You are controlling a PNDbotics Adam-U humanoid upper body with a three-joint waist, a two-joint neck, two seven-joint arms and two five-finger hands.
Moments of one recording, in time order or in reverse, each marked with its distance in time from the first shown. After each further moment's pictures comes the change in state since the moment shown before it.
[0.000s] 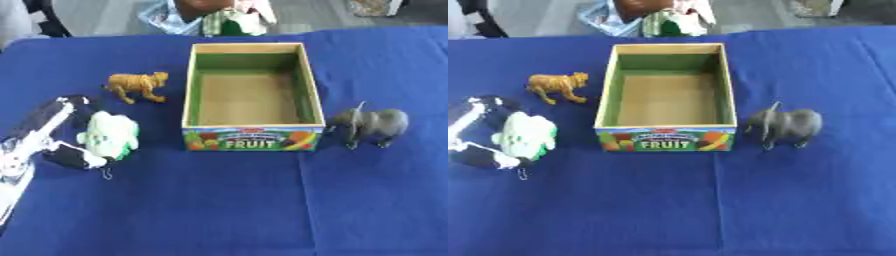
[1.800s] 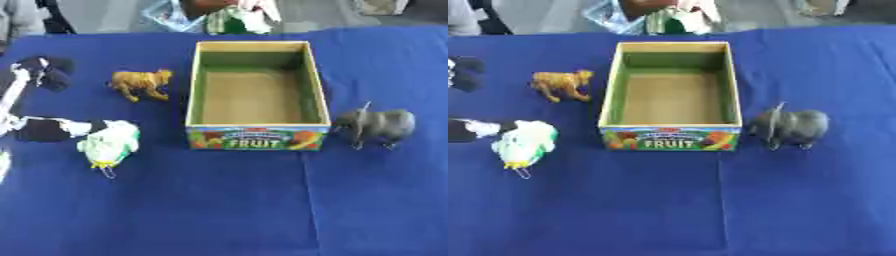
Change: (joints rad) left arm 0.072 -0.006 0.146 -0.131 0.169 -0.084 0.141; right arm -0.001 -0.009 -0.001 -0.001 0.000 -0.002 -0.008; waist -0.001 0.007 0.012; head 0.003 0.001
